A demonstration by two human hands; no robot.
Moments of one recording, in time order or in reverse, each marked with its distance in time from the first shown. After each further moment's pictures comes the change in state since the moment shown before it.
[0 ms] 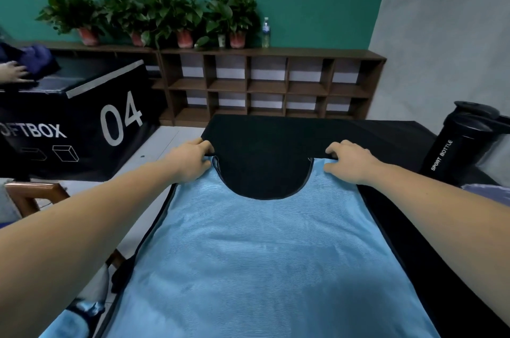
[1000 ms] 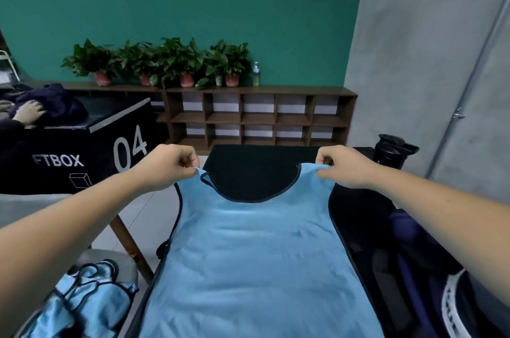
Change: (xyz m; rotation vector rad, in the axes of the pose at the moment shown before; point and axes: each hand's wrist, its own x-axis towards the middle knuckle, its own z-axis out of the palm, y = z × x) left_hand -0.181 0.043 -0.151 -0.218 0.206 0.133; right_hand -0.178 -0.027 -0.131 0.203 0.124 -0.222
